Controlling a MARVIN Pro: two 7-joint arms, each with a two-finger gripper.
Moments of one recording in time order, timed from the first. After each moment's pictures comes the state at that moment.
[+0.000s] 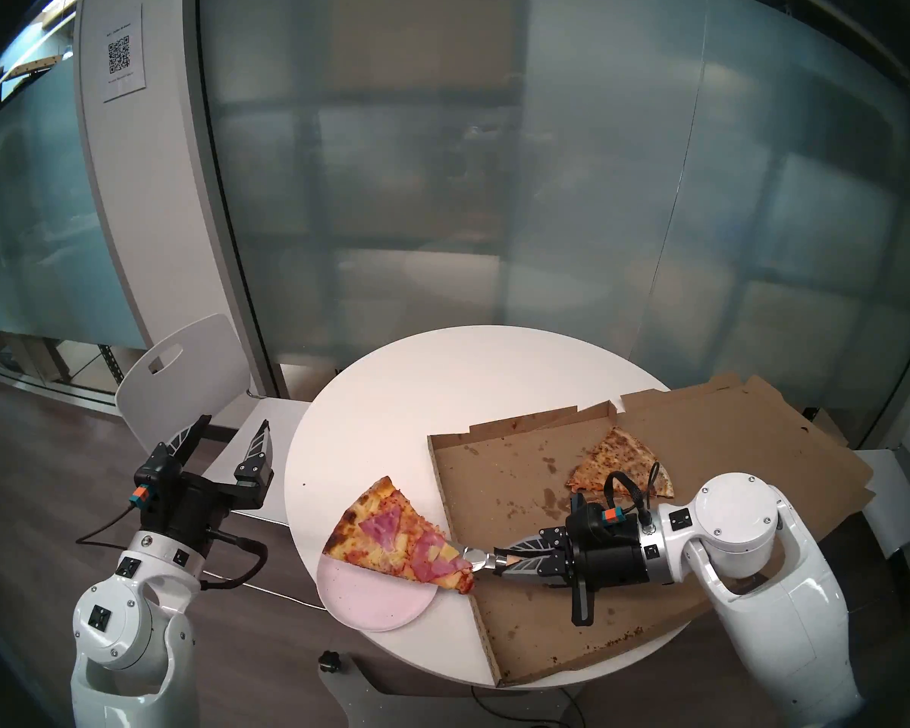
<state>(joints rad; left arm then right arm) 2.22 -1.54 -1.95 -2.25 -0.26 -0.01 -0.28 -1.80 -1.06 1.49 -2.09 -0.08 0.36 1.23</state>
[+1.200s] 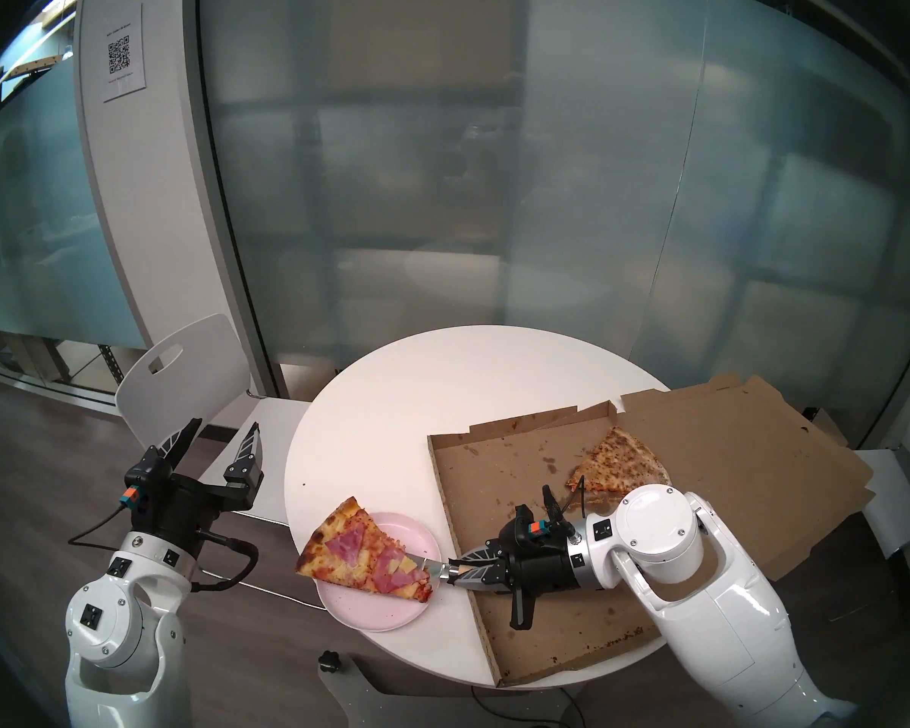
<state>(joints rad) 2.23 -1.55 -1.97 -2.25 -0.28 0.00 -0.29 -1.70 -1.14 1.29 -1.97 -0.22 0.36 1.15</state>
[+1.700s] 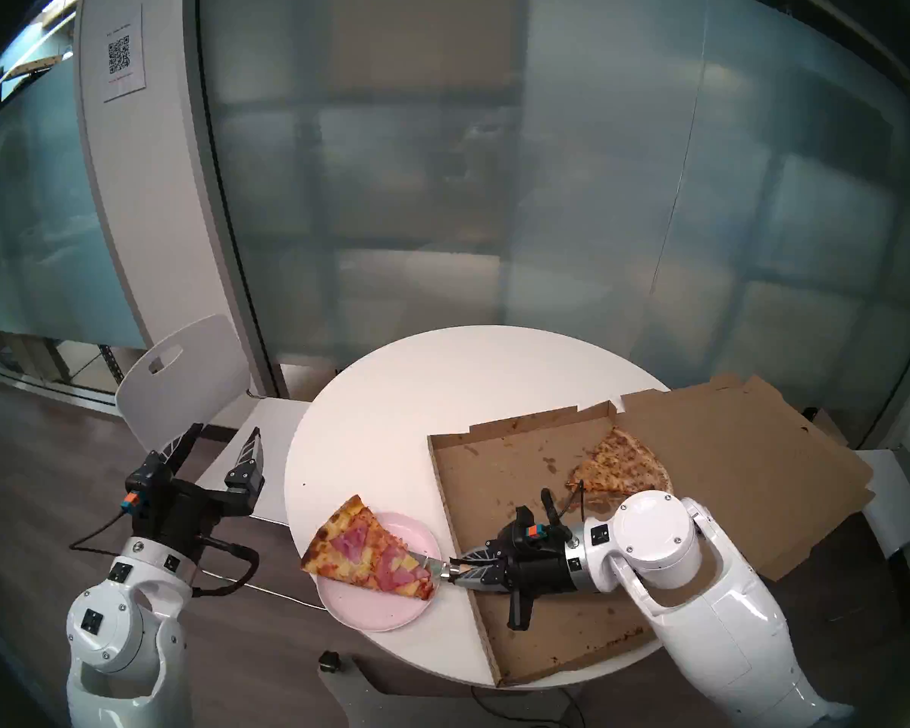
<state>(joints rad) 2.24 -1.55 -1.97 -2.25 -0.28 0.00 -0.30 -1.73 -1.14 1.30 -1.98 -0.24 0.34 1.11</state>
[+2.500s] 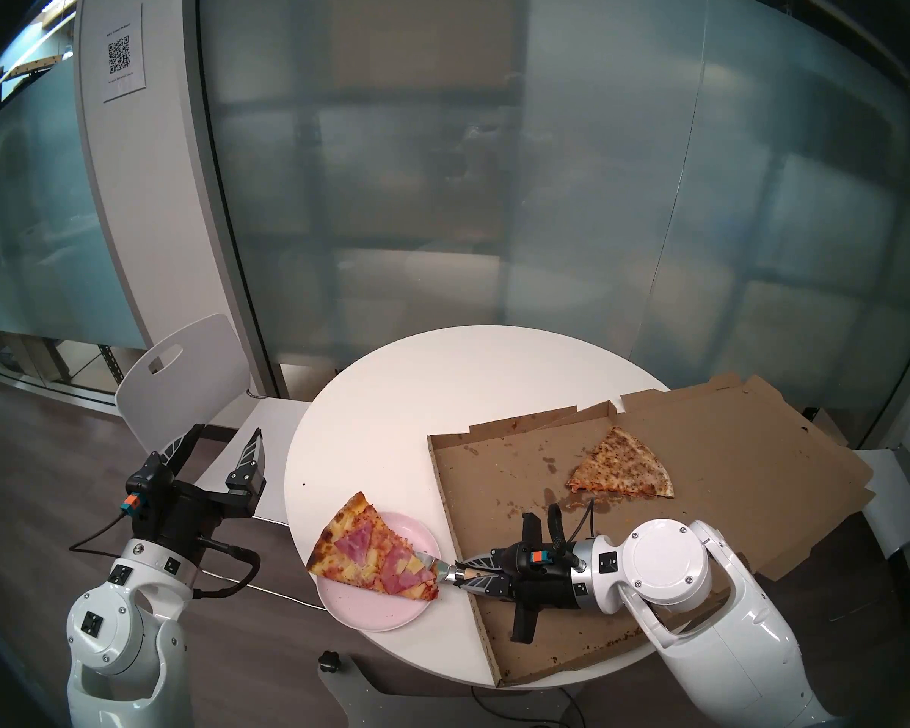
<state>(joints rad) 2.24 -1.56 -1.97 -2.26 -0.28 -0.01 -0.31 -1.83 -1.12 1.30 -2.06 -0.34 0.24 1.00</state>
